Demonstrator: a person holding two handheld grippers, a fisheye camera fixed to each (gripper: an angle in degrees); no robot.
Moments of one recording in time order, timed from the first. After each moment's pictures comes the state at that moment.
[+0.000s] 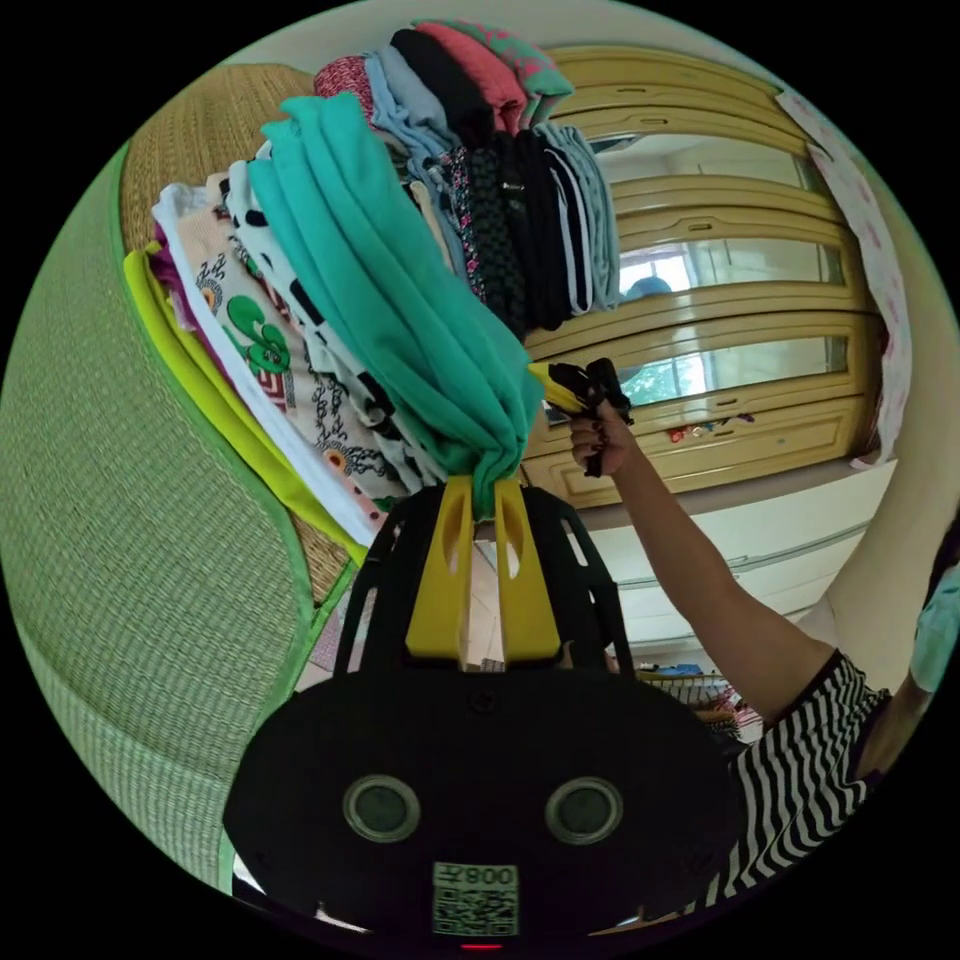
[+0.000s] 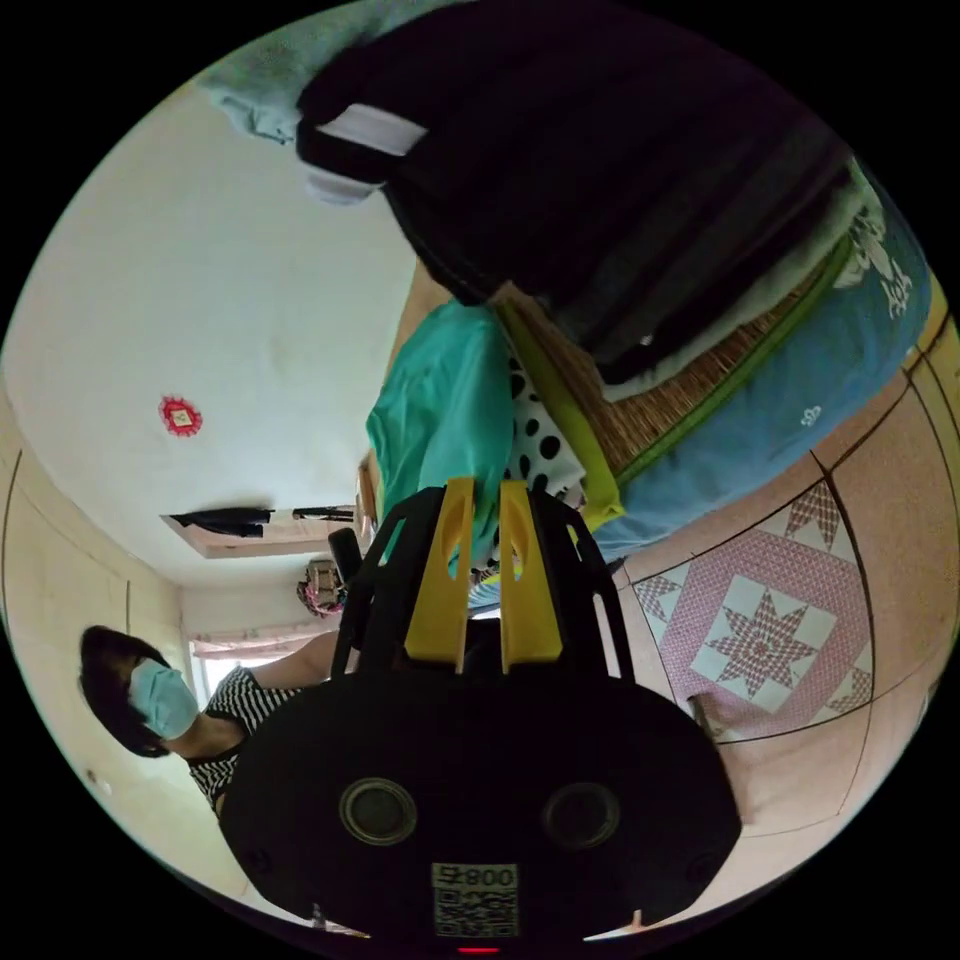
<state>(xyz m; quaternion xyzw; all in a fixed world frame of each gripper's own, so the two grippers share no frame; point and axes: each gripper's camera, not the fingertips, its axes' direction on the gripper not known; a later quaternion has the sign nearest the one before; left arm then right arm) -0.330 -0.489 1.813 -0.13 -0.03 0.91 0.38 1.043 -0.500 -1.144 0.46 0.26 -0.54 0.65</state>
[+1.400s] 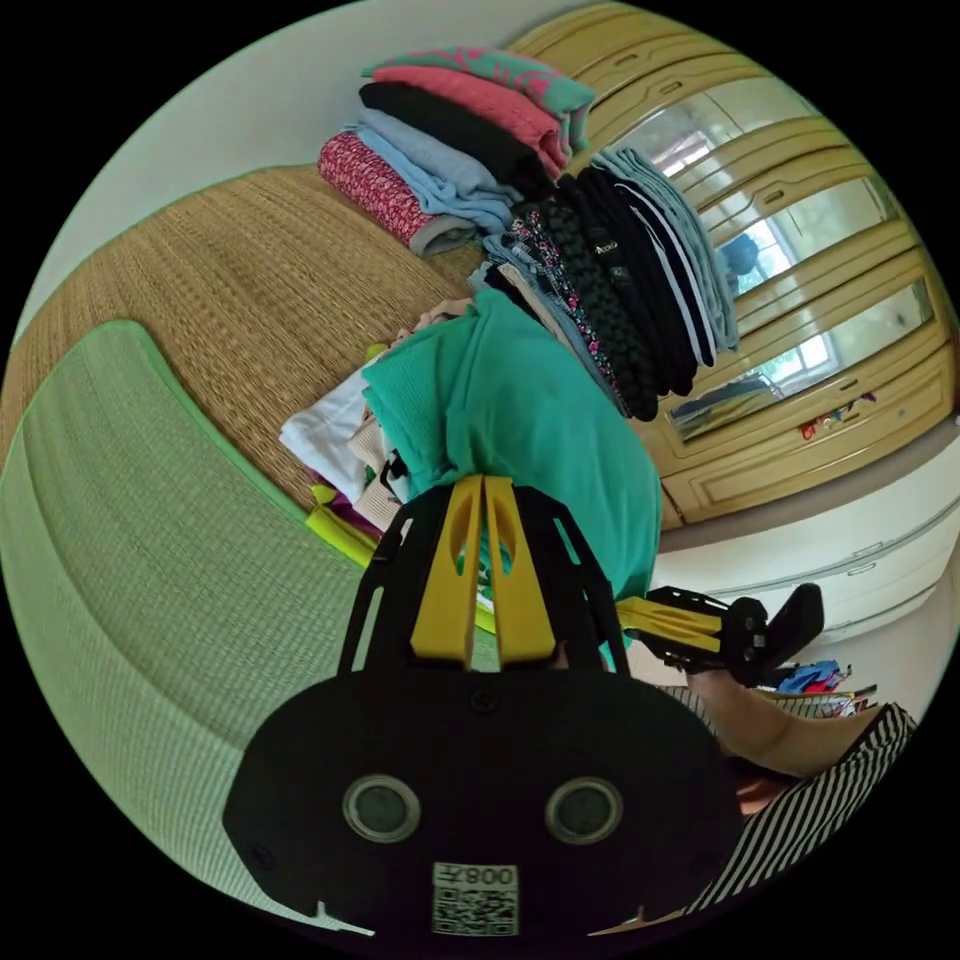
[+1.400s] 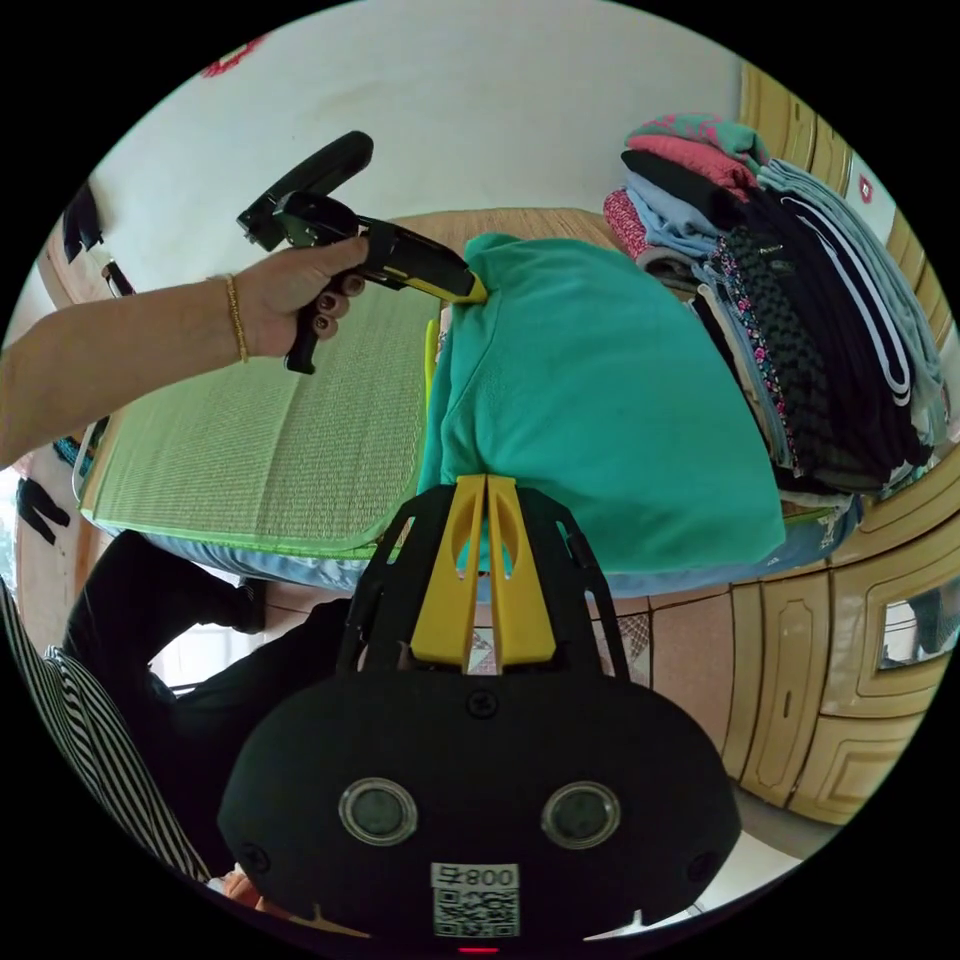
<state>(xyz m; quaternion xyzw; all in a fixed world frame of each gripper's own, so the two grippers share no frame) -0.118 -0.470 1.799 0.08 -0.11 0.95 0.30 1.154 -0.973 -0.966 0.57 0.60 -0.49 0.26</state>
